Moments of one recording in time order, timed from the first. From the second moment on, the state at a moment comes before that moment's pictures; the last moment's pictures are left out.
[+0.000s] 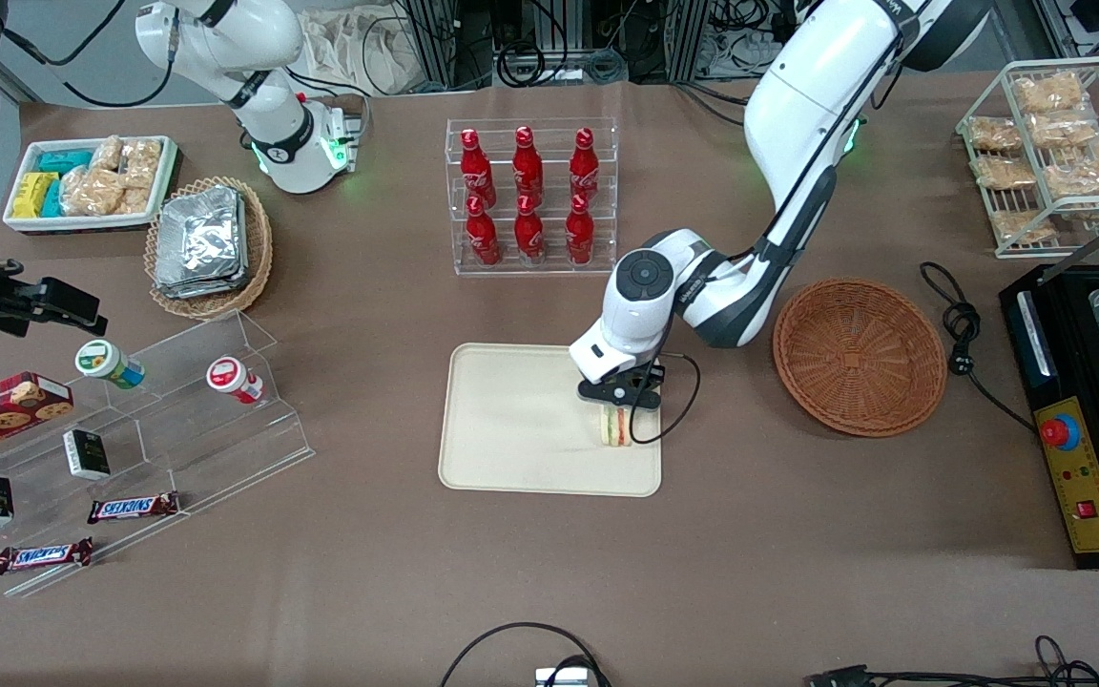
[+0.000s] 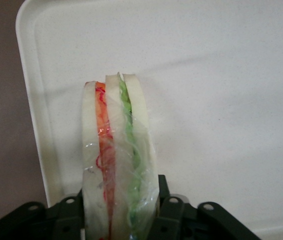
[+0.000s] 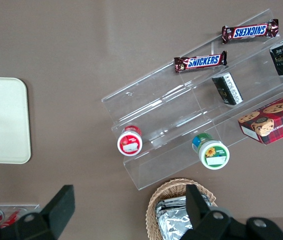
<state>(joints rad) -0.44 0.63 -0.25 -1.82 0.29 2.53 -0.68</state>
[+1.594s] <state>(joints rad) -0.30 0.51 -0.21 -1.35 0.23 1.80 -0.78</state>
